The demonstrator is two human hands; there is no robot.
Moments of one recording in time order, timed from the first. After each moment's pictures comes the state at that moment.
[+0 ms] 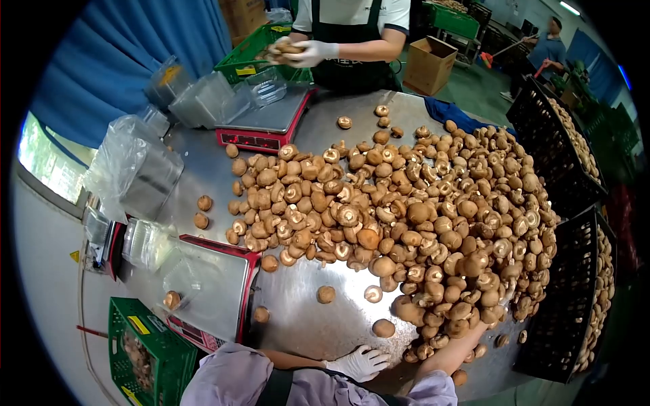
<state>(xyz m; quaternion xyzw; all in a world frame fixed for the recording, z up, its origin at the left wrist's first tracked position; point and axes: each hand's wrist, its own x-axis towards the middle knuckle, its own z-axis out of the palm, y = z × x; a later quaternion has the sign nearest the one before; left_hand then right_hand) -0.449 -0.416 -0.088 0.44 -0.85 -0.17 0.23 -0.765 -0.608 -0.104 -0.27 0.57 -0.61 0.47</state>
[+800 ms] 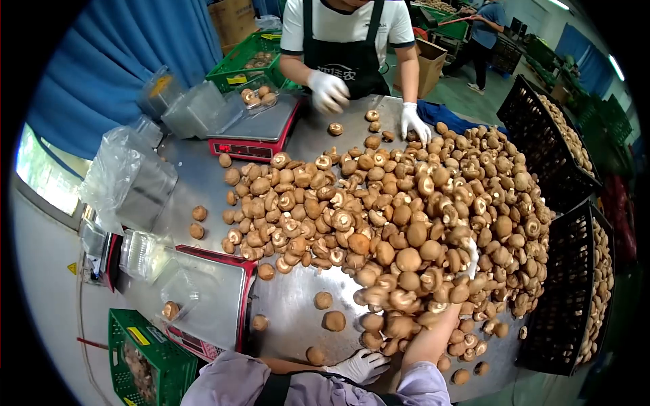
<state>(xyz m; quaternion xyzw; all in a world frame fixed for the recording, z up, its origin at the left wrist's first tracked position) -0.449 -0.419 -0.085 0.44 -0.84 -0.21 0.23 -0.586 -0.768 -0.042 -0.68 0.38 -0.38 0.50</state>
